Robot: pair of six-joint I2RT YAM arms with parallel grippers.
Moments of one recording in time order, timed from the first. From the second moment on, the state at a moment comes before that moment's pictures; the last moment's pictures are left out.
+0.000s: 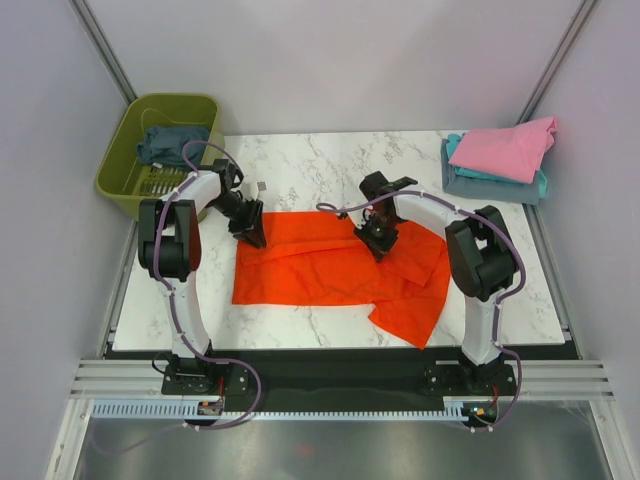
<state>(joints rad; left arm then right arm) -0.06 2.10 1.55 -1.00 0.53 0.14 0.49 2.00 1.44 -0.90 -0.23 -0.46</state>
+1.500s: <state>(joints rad) -0.06 2.22 1.74 -1.00 0.42 0.14 0.13 2.12 1.68 -0.89 -0.34 -0.29</state>
